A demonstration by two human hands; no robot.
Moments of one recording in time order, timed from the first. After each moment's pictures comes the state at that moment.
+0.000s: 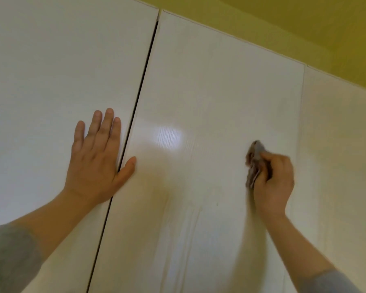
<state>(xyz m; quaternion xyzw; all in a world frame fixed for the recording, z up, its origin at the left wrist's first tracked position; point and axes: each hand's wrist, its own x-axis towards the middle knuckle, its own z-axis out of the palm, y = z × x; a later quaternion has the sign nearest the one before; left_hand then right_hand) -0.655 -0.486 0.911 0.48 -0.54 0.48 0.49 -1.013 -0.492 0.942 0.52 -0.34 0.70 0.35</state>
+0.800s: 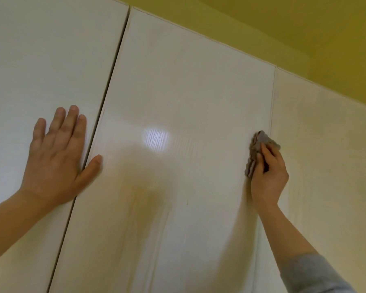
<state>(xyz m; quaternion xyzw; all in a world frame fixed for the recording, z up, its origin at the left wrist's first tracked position) -0.661 -0.480 0.916 0.51 -0.54 0.45 0.49 -1.075 -0.499 0.964 0.50 -0.34 0.75 0.26</state>
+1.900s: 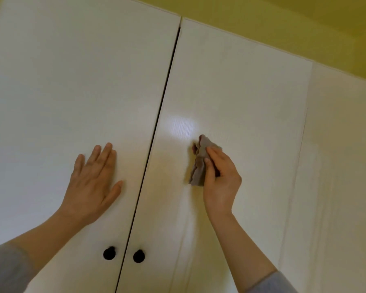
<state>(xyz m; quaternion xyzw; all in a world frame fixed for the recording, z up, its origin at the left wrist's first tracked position) -0.600 -0.439 0.808 0.54 -0.63 0.38 0.41 -0.880 -0.429 0.884 0.61 -0.26 0.74 0.12</state>
